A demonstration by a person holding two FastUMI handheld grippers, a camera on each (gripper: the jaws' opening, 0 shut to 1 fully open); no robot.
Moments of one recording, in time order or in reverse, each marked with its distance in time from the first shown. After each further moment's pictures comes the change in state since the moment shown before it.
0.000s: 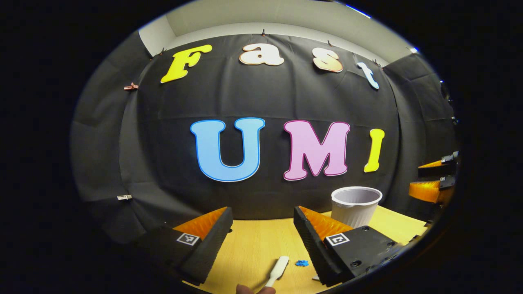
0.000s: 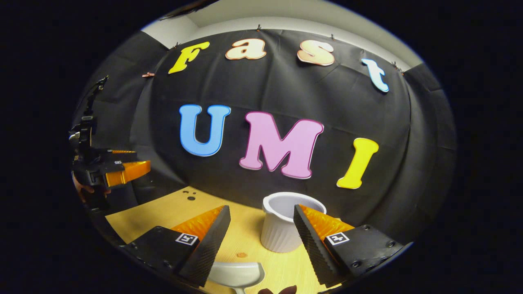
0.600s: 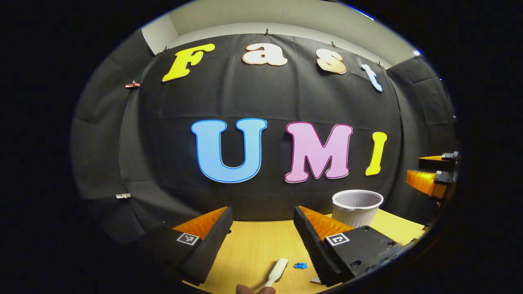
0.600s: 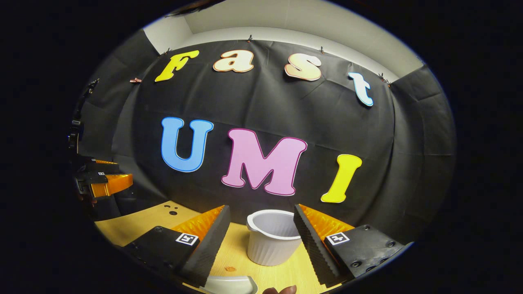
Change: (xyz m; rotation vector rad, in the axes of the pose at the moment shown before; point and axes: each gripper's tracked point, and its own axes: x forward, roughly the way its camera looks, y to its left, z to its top) left arm 0.010 0.003 0.010 -0.018 -0.013 0.008; right arm 0.021 -0.026 0.055 -0.007 -0.182 -0.191
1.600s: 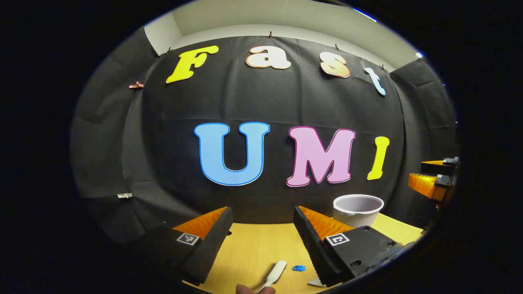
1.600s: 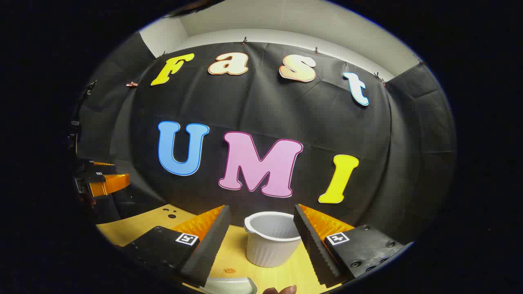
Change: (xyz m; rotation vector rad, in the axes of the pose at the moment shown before) left arm 0.000 0.001 0.011 -0.017 -0.019 0.023; right arm 0.002 -0.008 0.004 0.023 -0.013 -0.014
